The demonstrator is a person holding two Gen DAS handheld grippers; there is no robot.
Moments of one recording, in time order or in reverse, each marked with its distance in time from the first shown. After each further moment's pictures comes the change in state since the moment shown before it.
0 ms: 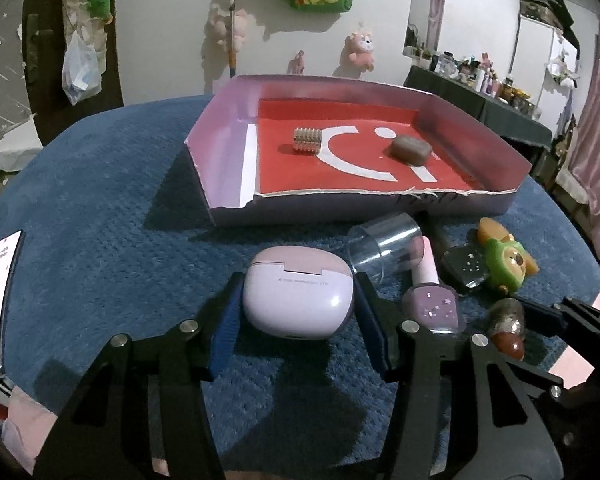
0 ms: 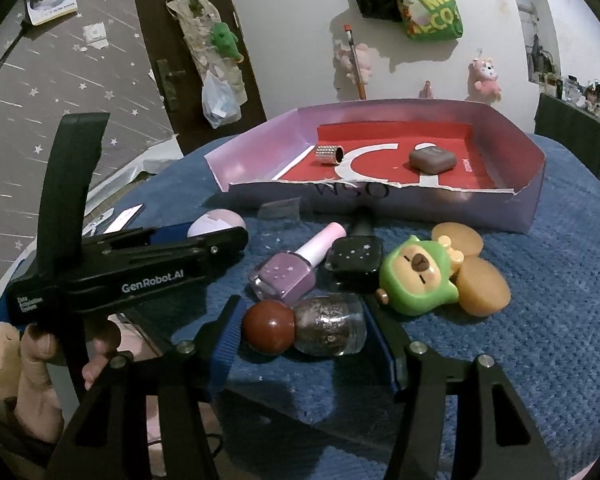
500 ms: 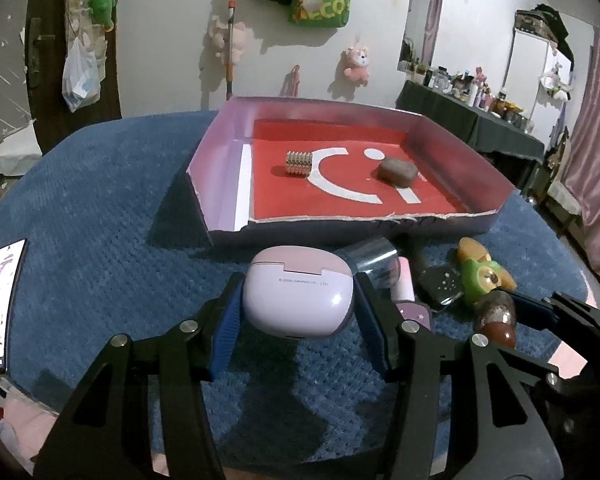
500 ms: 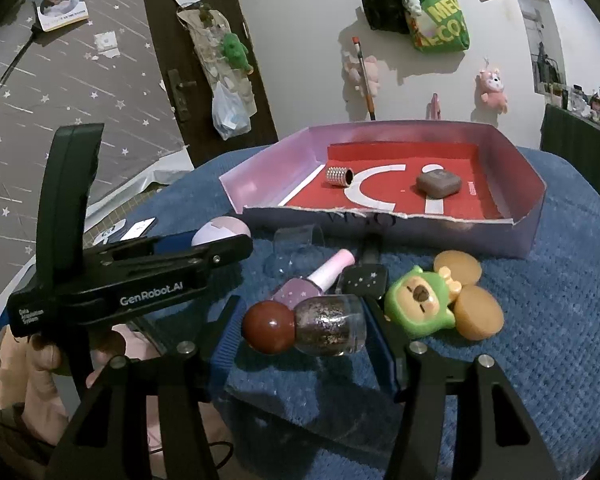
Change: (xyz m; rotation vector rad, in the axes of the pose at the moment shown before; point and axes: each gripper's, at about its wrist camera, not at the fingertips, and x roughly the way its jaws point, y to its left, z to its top) left arm -0.015 -0.002 0.012 -0.014 -0.046 -0.032; right arm -0.013 0.002 0.016 -0.019 -0.045 0.018
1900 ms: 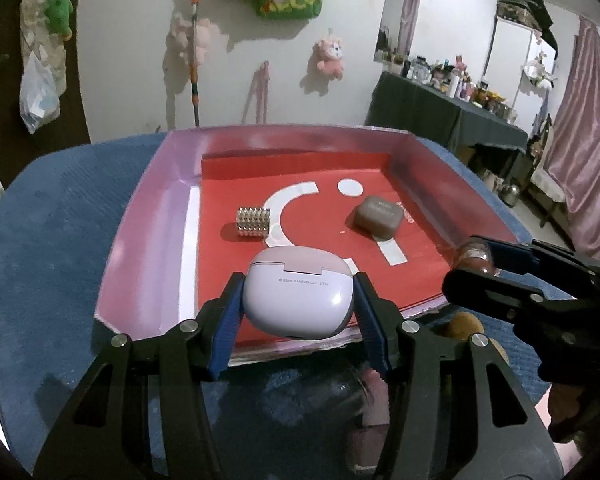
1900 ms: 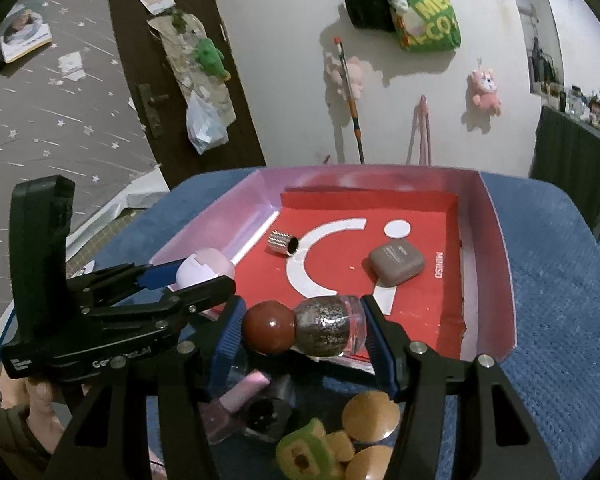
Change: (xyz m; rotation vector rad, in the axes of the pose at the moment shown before) left arm 0.063 -0.024 0.077 0.057 0.059 -0.082; right arm 0.039 -0.074 0.097 0.030 0.057 -0.029
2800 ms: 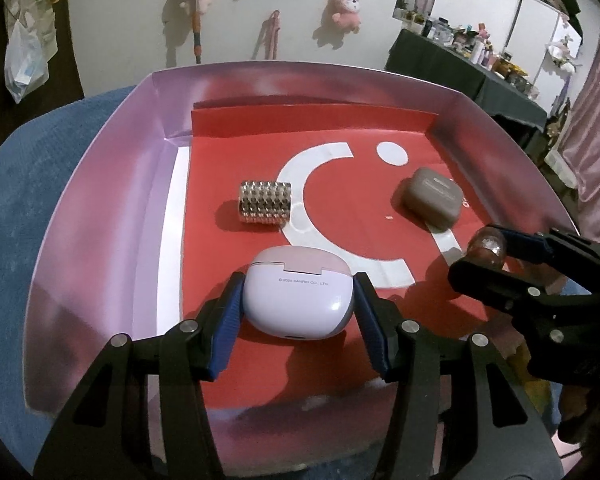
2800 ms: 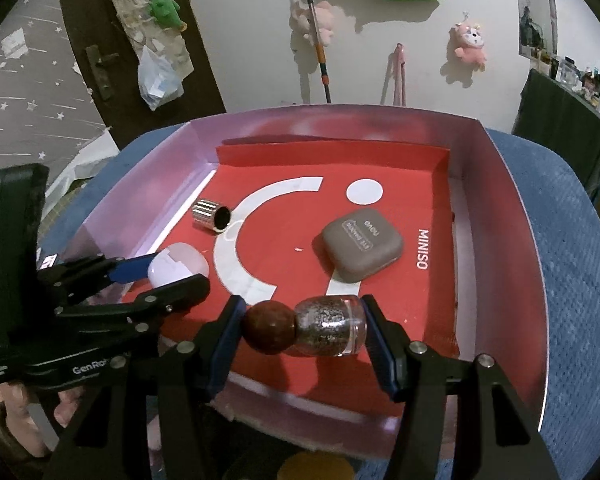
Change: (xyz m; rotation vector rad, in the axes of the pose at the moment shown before) left arm 0.071 0.019 0.015 -0.034 0.170 0.023; right arm 0.069 -0.030 0.017 0.028 0.184 -0.122
